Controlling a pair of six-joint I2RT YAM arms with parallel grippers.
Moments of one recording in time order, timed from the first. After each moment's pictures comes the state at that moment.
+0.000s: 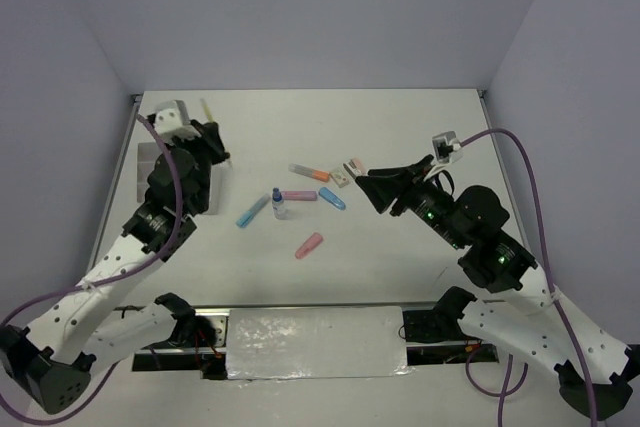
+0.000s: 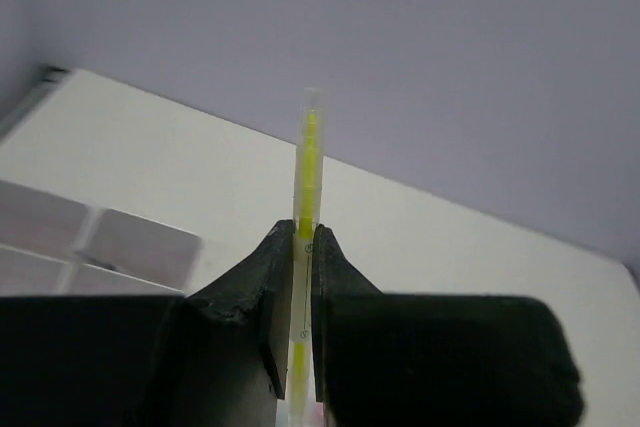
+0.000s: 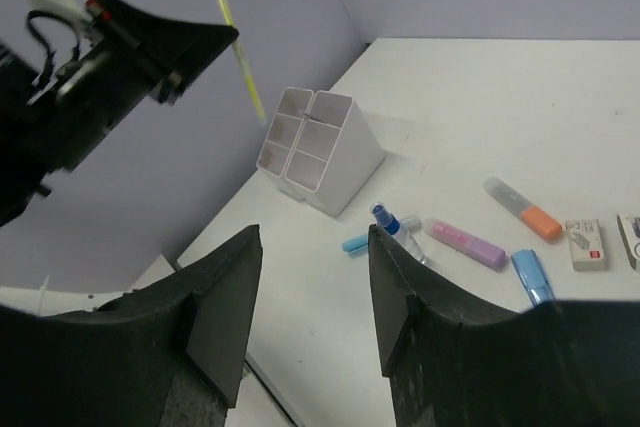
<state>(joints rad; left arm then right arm) -0.60 0.90 0.91 0.04 -0.61 -0.32 0.75 0.64 0.83 -0.10 0.02 0.52</state>
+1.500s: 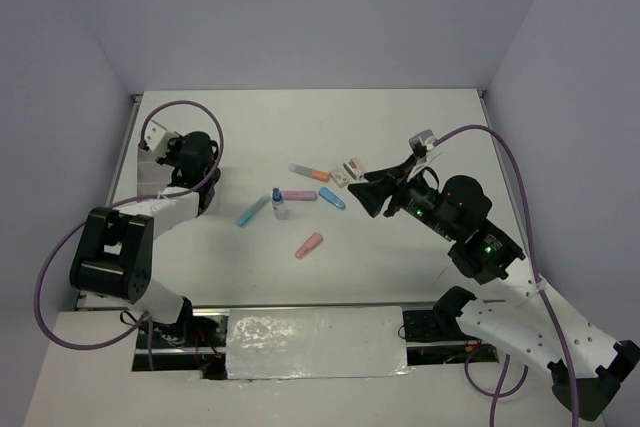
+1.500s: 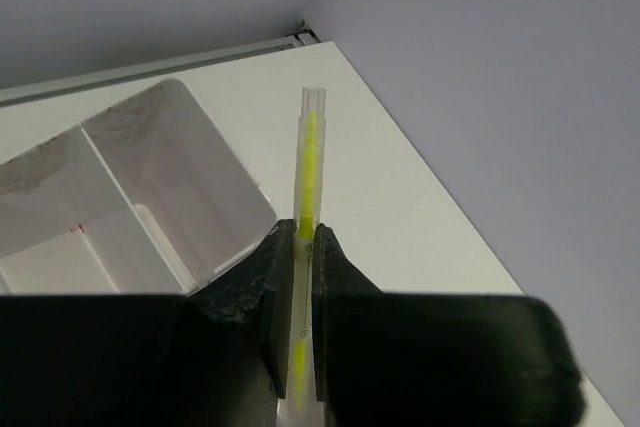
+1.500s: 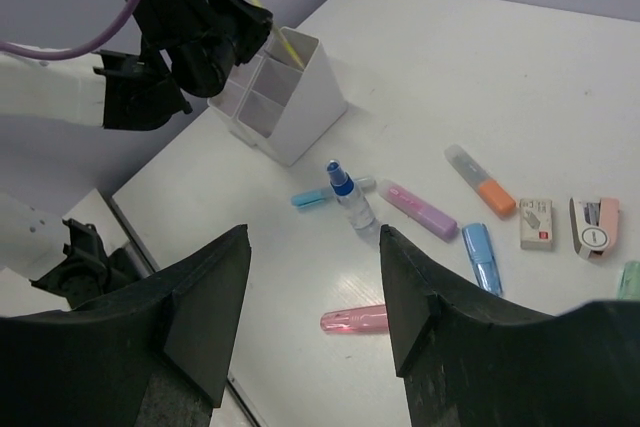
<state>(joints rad) -0.17 1.52 0.75 0.61 -0.99 -0.68 0.67 0.69 0.79 -0.12 -0.13 0.35</state>
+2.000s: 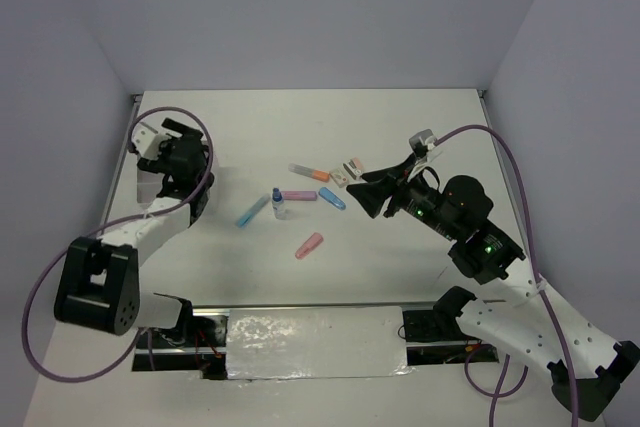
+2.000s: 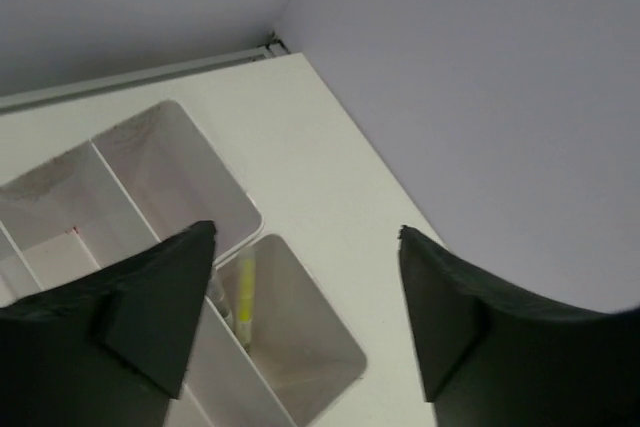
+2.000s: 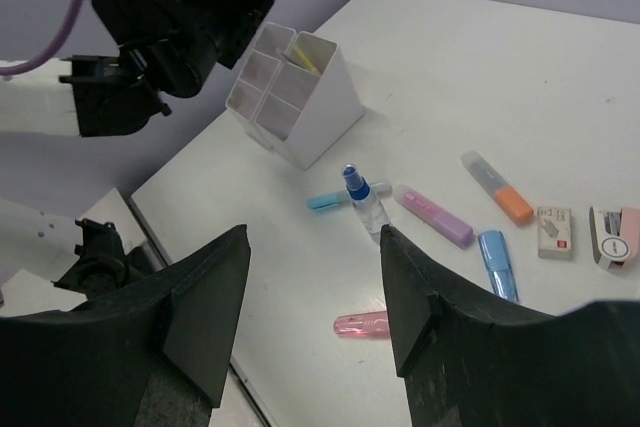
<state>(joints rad) -0.18 1.38 0.71 0.54 -0.95 -0.72 0.66 0.69 0.79 -0.10 -0.16 0.37</state>
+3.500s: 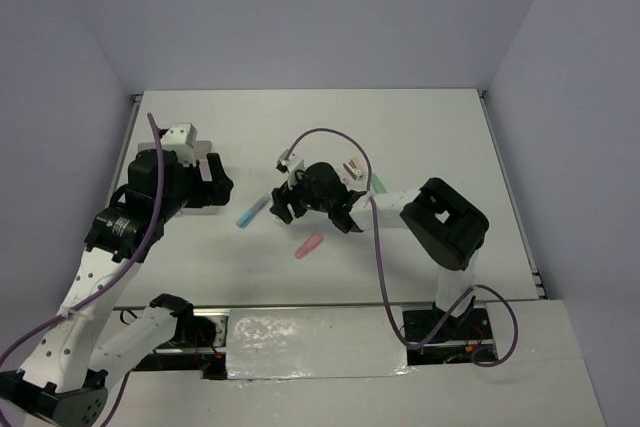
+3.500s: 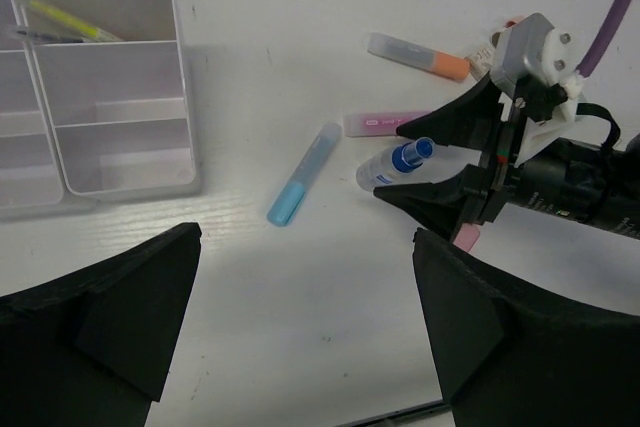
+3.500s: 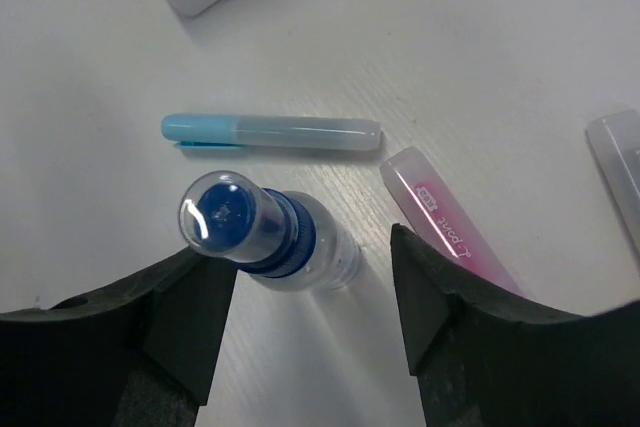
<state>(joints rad) -0.31 0.82 1.04 -0.73 -0.07 -0.29 0.83 1.85 0.95 0.50 -0.20 0.08</state>
